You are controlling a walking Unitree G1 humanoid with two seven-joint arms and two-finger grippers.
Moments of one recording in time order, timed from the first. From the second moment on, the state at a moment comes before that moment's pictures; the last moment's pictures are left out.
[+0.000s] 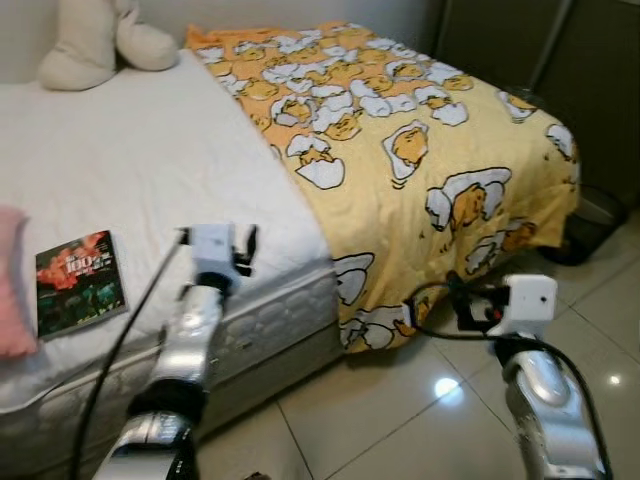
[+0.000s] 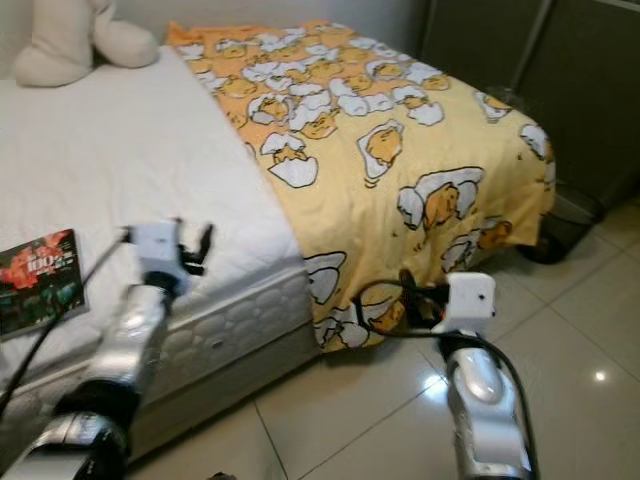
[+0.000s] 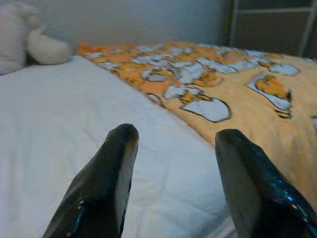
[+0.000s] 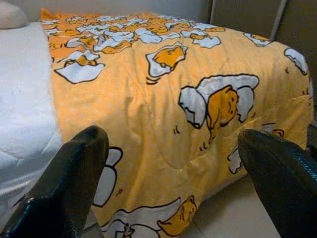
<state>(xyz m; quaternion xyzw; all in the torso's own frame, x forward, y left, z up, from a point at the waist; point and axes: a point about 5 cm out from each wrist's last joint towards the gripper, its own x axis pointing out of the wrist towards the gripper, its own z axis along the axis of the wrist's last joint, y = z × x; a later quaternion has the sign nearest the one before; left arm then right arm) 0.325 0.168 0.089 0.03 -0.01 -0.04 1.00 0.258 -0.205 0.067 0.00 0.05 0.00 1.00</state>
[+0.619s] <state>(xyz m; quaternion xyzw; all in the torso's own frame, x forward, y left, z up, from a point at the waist) 0.310 0.172 0.078 0.07 0.04 0.00 1.00 0.258 -0.182 0.045 0.00 0.06 0.03 1.00</state>
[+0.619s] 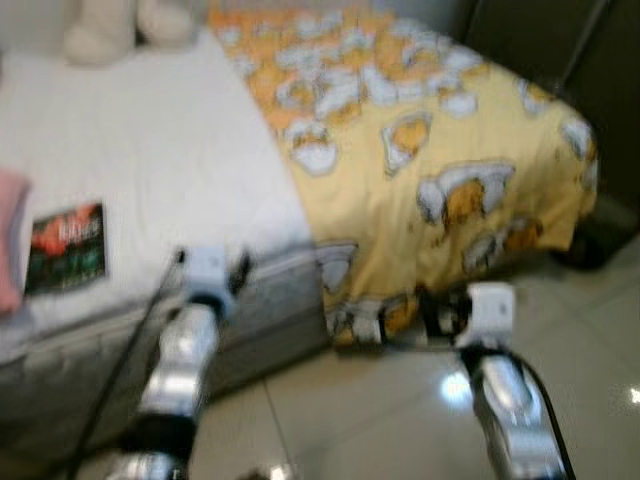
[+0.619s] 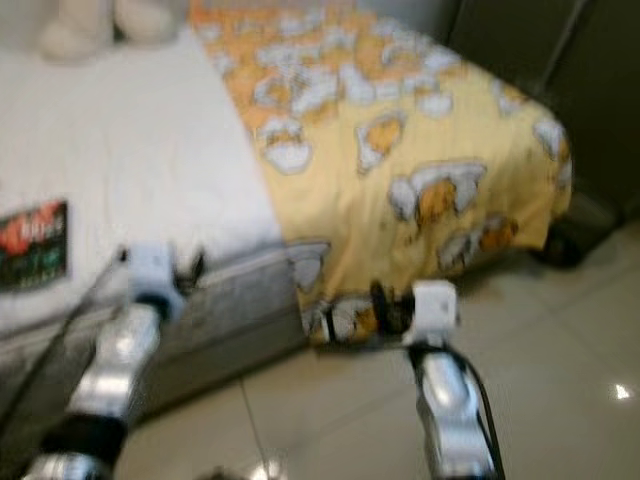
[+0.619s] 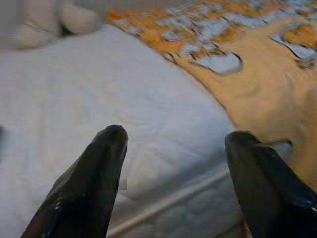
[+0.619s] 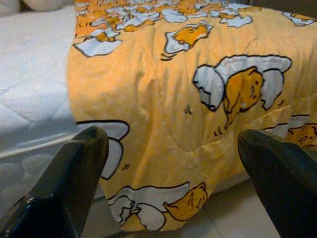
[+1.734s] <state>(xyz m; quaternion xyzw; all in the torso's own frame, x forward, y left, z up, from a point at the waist) 0.299 0.174 0.073 0.05 0.06 0.02 1.00 0.271 -0.168 0.043 0.02 0.05 0.07 1.00</state>
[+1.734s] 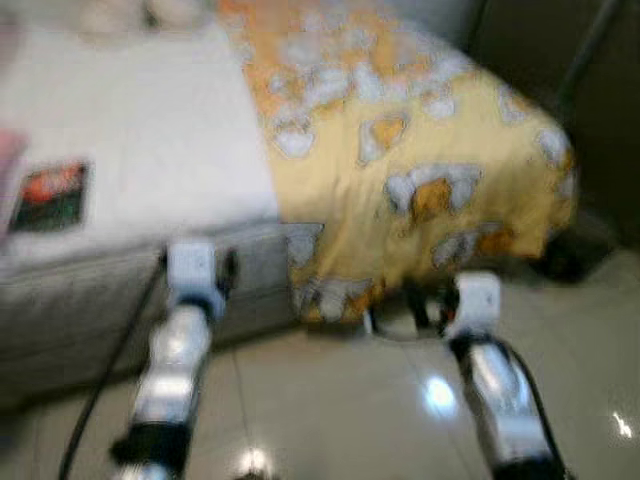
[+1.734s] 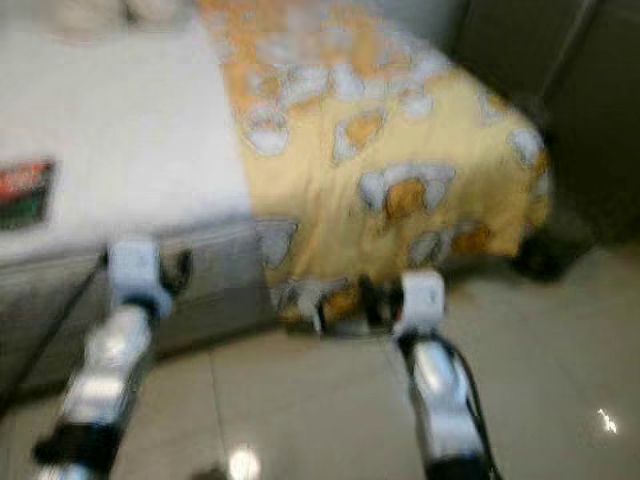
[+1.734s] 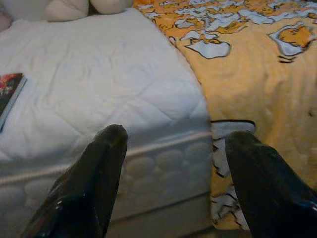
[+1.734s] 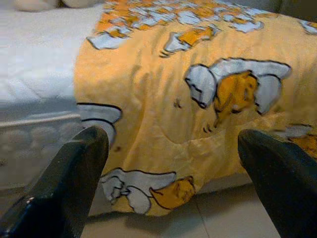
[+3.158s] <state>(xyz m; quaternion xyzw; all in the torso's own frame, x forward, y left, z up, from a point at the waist) 0.343 0.130 0.089 -0.01 0.05 -0.02 1.00 0.273 -0.187 0.041 0.00 0.06 0.01 1.00</state>
